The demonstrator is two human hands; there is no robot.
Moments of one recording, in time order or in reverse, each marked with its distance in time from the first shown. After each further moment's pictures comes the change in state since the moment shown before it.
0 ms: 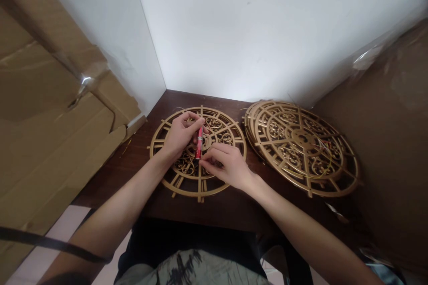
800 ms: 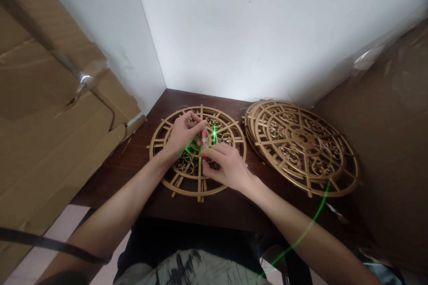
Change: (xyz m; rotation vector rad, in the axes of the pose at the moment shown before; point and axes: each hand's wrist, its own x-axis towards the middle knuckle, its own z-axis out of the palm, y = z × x) left_hand -0.002 0.005 0.003 0.058 -0.020 -0.003; right_hand -0.001 -0.003 0.006 -0.163 0.004 -0.002
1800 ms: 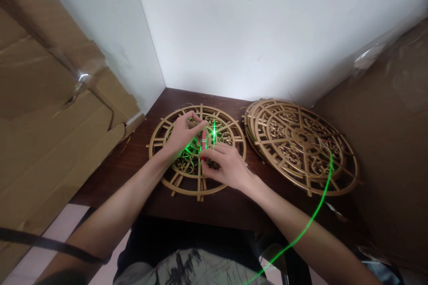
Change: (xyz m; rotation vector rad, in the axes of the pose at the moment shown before) left_hand 0.000 0.000 -0.001 0.040 -0.037 0.023; right_hand -0.002 0.004 0.000 0.055 -0.028 -0.016
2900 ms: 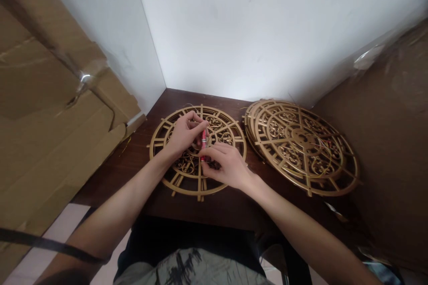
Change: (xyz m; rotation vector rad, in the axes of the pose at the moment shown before) left_hand -0.001 -0.002 0.002 -0.016 0.011 -0.043; right_hand 0.003 -0.003 -0.003 -0.011 0.022 -0.002
